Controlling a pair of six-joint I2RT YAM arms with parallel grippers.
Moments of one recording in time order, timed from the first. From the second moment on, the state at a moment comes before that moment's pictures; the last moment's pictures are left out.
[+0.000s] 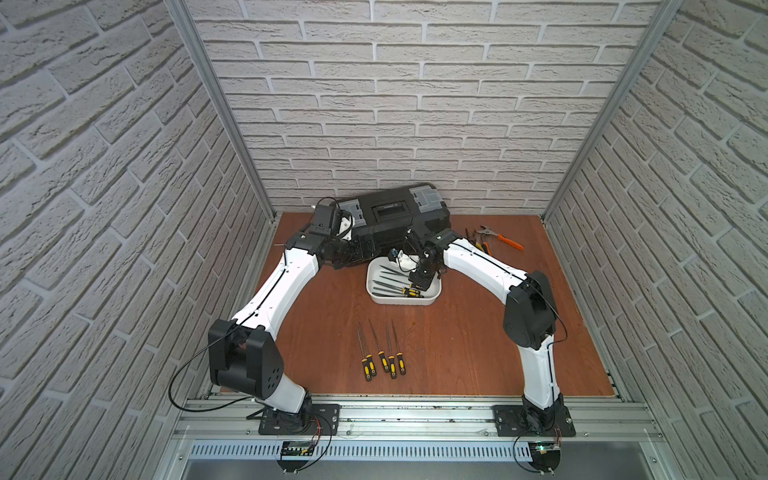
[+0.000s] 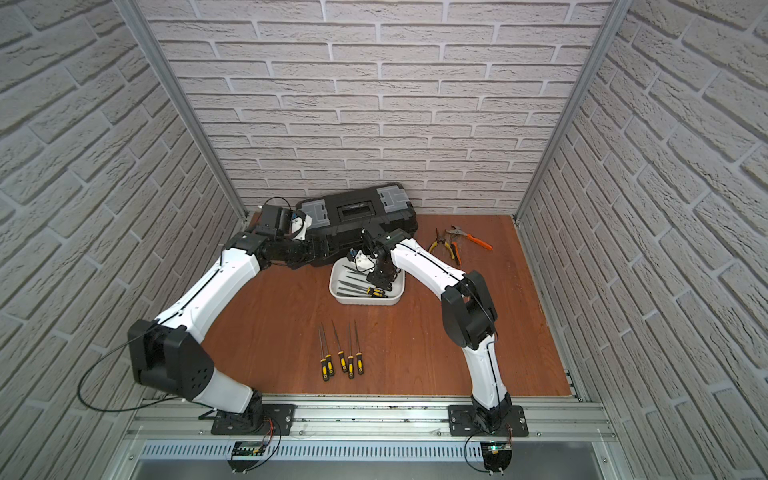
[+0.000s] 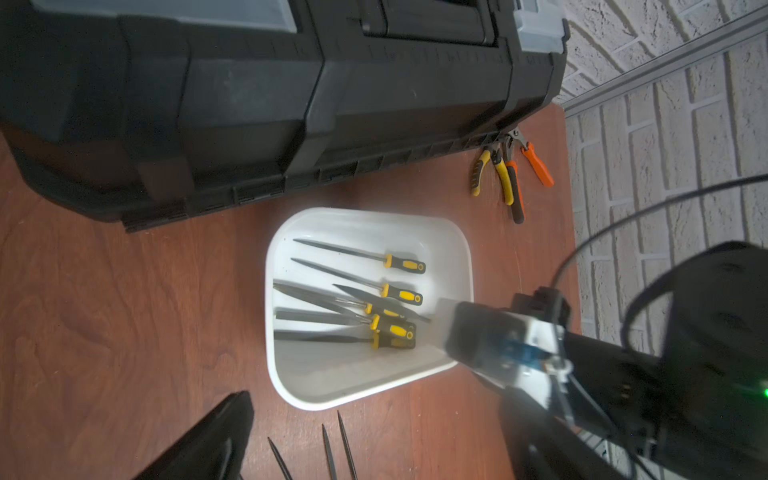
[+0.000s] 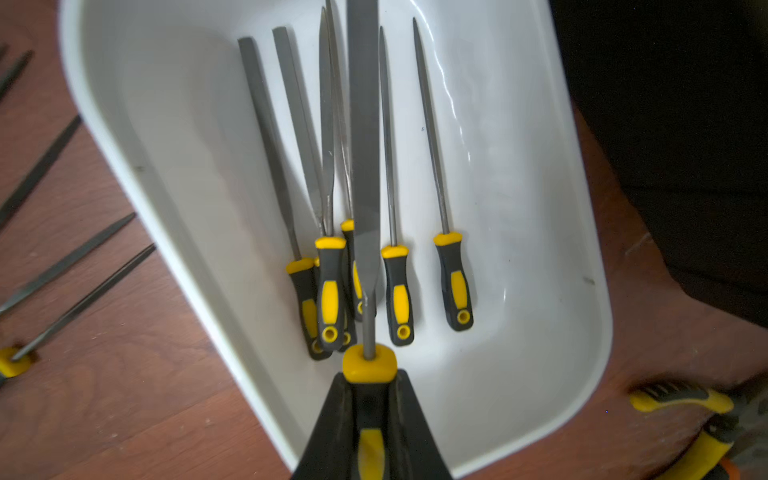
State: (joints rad) left arm -0.27 1.55 1.43 -0.75 0.38 -0.46; right arm 0.58 2.13 1.88 -1.06 0.00 -0.52
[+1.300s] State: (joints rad) left arm -0.24 1.36 1.27 -0.89 0.33 -0.37; right arm 0.53 1.82 1.68 -0.81 0.02 -0.03
